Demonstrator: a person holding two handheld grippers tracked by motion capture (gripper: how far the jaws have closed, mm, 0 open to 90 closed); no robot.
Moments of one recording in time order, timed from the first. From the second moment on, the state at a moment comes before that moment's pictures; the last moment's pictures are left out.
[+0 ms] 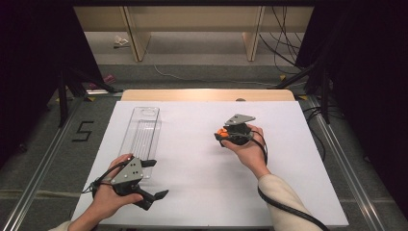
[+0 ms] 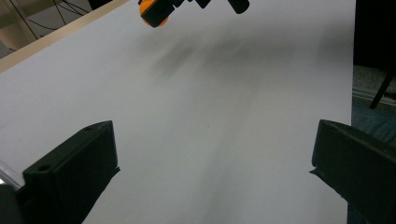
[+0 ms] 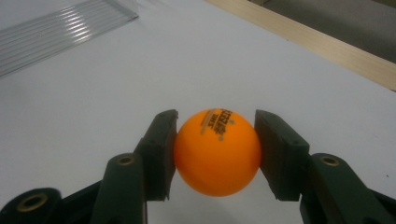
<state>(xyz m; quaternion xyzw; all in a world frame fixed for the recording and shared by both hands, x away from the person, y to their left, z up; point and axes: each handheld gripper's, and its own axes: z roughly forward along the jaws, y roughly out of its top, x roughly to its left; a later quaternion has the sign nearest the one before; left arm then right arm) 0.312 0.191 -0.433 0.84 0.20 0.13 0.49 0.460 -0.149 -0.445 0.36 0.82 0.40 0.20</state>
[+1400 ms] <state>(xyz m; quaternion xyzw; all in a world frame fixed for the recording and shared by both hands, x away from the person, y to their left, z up) 0.312 0.191 -0.433 0.84 0.20 0.13 0.49 0.455 -0.137 -0.440 0.34 0.82 0.41 0.20</state>
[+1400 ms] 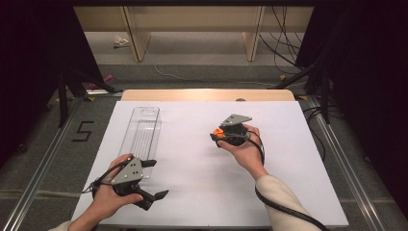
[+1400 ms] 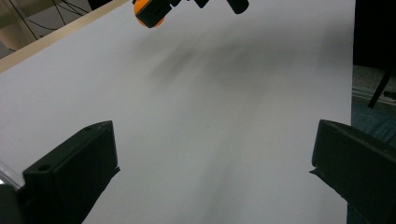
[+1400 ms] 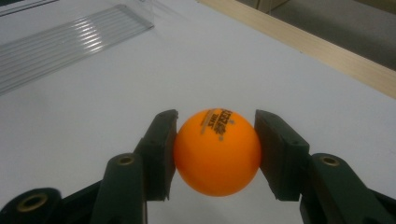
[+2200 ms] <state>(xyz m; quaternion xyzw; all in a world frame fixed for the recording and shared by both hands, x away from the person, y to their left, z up) 0.312 0.191 -0.433 0.84 0.20 0.13 0.49 0.453 -0.130 -0.438 0.33 0.83 0.41 0.19</state>
